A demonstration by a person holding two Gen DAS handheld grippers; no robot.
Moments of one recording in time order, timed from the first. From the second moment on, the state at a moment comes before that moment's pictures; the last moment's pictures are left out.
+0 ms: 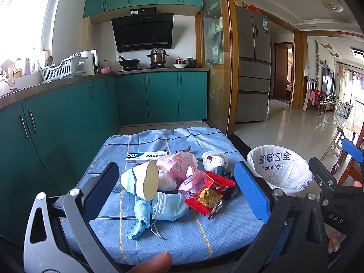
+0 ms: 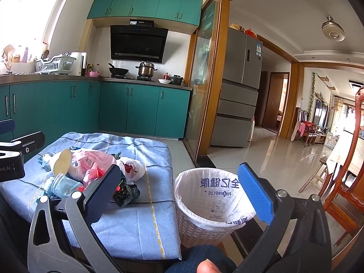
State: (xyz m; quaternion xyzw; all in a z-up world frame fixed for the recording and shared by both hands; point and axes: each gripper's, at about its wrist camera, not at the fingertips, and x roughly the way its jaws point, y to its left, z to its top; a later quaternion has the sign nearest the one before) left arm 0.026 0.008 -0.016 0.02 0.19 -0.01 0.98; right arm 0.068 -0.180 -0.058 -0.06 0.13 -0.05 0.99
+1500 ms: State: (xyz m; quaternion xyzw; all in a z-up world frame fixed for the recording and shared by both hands) left arm 0.226 0.109 -0.144 0.04 0.44 -0.07 0.89; right arm 0.349 -0.133 -0.164 -0.05 0.39 0.19 0.90
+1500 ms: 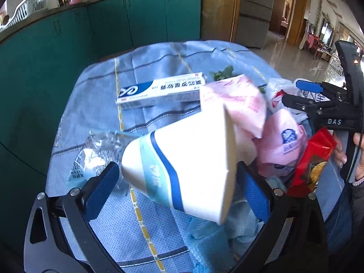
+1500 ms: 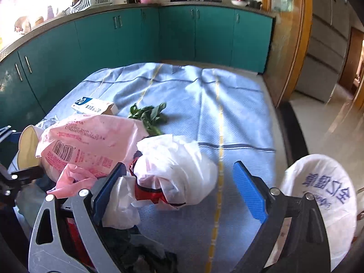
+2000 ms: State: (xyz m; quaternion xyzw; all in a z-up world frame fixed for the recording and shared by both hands) left arm 0.199 0.121 -0.101 0.01 0.33 -0.05 0.94; right arm 0.304 -0.141 -0.134 -0.05 0.33 0.22 0.92
